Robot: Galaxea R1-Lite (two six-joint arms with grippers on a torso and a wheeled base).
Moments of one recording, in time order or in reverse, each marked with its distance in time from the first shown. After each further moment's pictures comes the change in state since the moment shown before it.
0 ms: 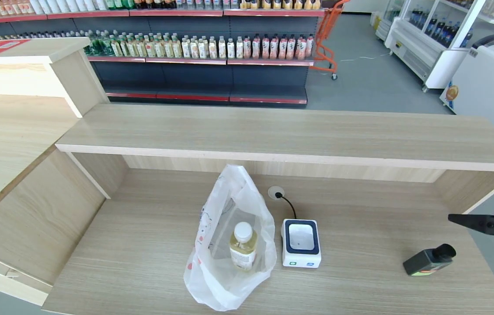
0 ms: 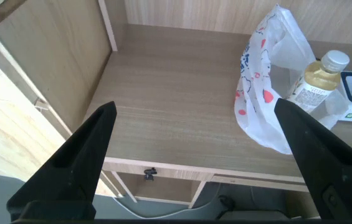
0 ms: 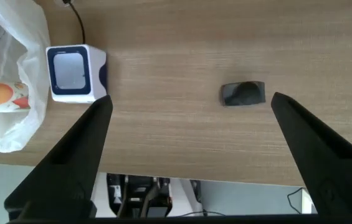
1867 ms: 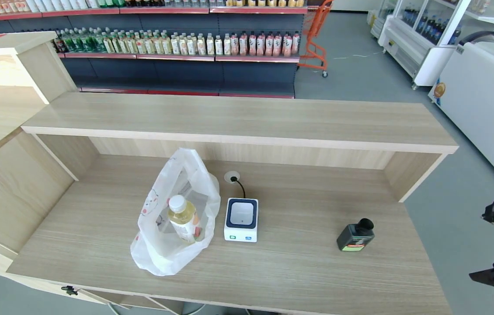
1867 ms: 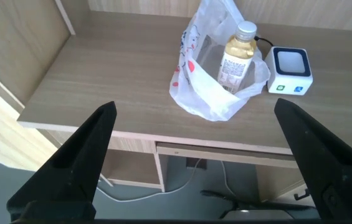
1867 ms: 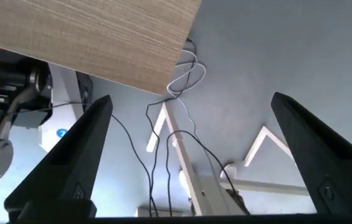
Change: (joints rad) left arm 0.000 0.000 0.000 0.000 -0.004 0.016; right arm -0.137 0.284 -0.011 0.101 -0.206 -0.670
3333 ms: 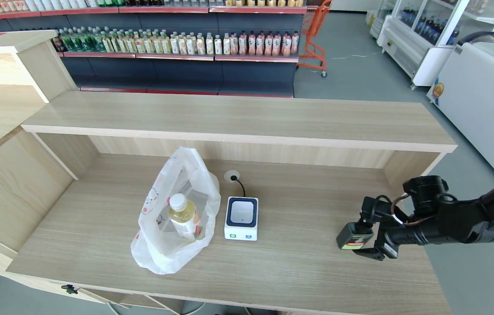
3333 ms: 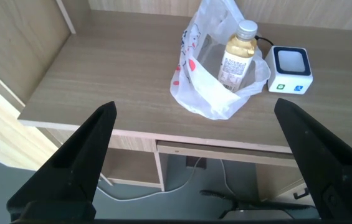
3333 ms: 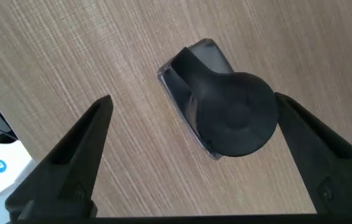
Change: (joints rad) left arm 0.000 0.000 0.000 0.000 0.000 0.000; right arm 0.403 0.549 -0.190 -0.451 0.336 -0.305
